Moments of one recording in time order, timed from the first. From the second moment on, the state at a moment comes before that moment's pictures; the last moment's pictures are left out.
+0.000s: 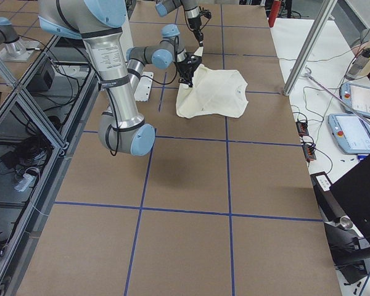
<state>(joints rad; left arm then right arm) -0.60 -1.95 -2.04 -1.70 -1.70 -1.60 0.49 -1.17 2.12 -1.69 1.61 1.71</state>
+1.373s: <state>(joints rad) -0.72 -2.09 -1.55 -2.08 -1.65 -1.50 0.75 -0.90 1.45 -1.32 1.69 1.53</state>
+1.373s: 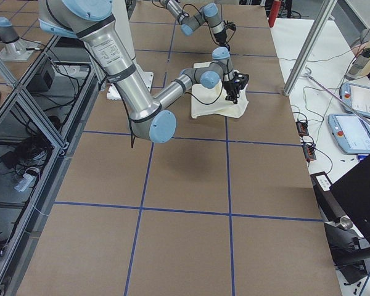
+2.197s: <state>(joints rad) -0.72 -2.12 -1.43 -2.18 -1.61 -1.49 0.77 -0.86 1.25 -1.17 1.69 1.49</state>
